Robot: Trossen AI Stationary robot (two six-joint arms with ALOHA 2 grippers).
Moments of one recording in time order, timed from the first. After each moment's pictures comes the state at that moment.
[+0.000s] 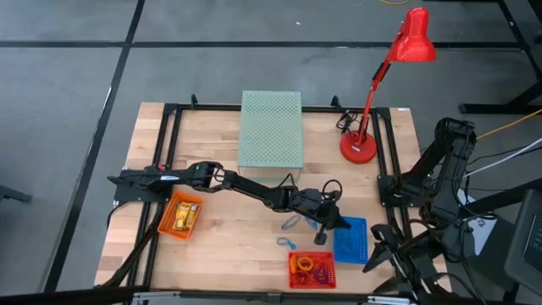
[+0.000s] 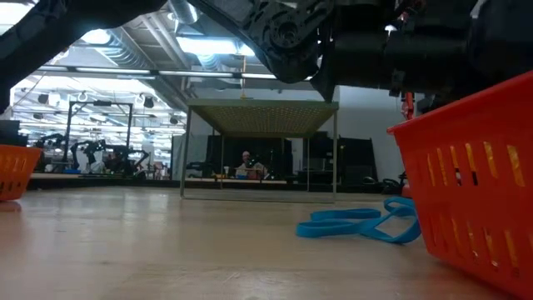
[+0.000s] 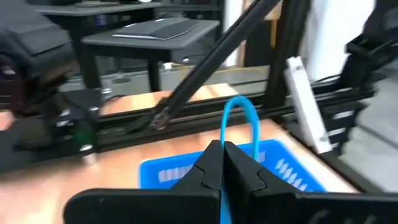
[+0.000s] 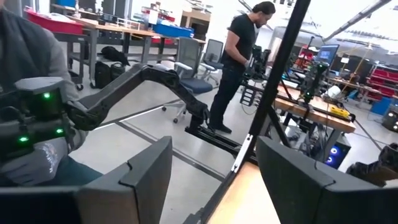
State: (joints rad) left arm -0.14 2.51 1.95 0.46 0.19 0.03; right arm 1.22 1.19 0.92 0.27 0.68 -0.21
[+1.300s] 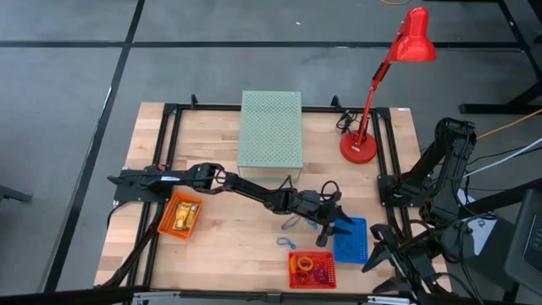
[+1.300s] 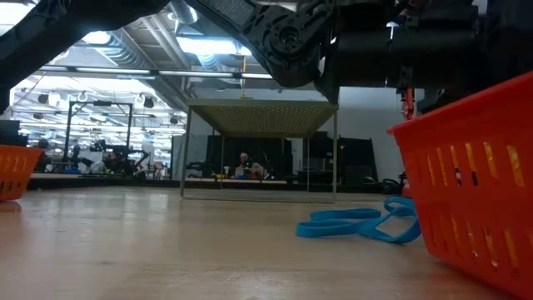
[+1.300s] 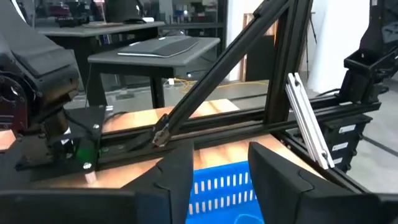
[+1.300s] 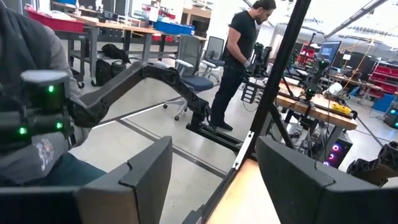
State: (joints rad) left arm -0.14 2.53 1.96 0.55 0.17 0.03; right arm 1.21 1.19 0.92 0.25 0.68 -0.19
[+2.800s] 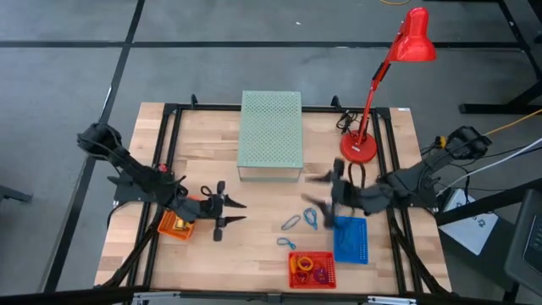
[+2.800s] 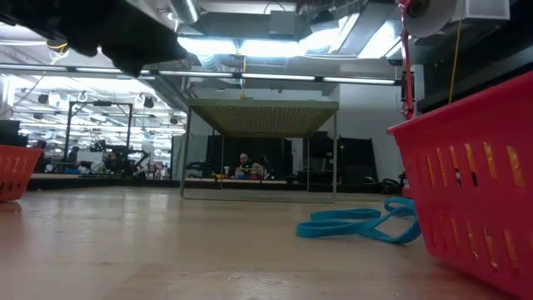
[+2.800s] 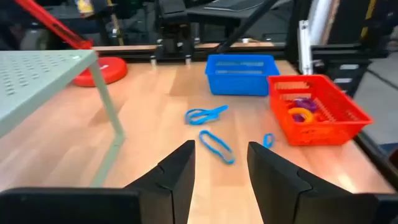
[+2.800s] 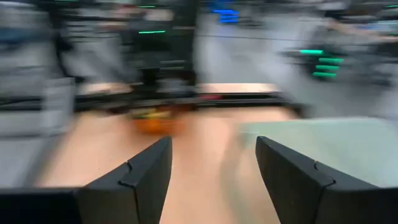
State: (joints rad) left arm -0.54 1.30 0.47 0.58 -0.59 -0.15; right arm 0.57 1.21 0.92 0.01 0.74 0.12
